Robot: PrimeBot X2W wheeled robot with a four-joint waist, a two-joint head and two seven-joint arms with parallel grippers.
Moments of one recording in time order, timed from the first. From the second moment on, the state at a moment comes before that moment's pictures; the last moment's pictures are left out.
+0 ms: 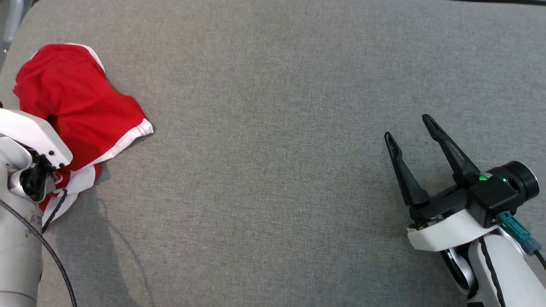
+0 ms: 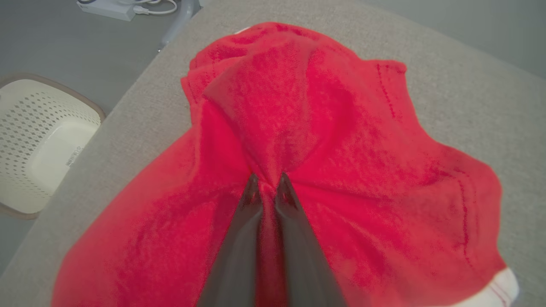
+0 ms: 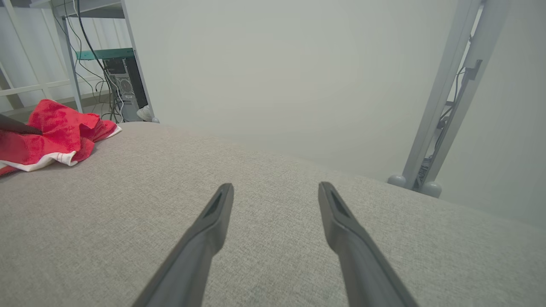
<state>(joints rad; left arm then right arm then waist) -0.81 0.32 0.04 0.93 -0.48 -0.01 0.32 -0.30 -0.19 0.25 0.08 0.09 0.13 -0.26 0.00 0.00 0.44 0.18</state>
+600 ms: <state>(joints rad) -0.63 0.20 0.02 0.55 -0.51 -0.06 0.01 -0.23 -0.15 0.17 0.09 0.11 0.13 -0.26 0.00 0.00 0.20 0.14</state>
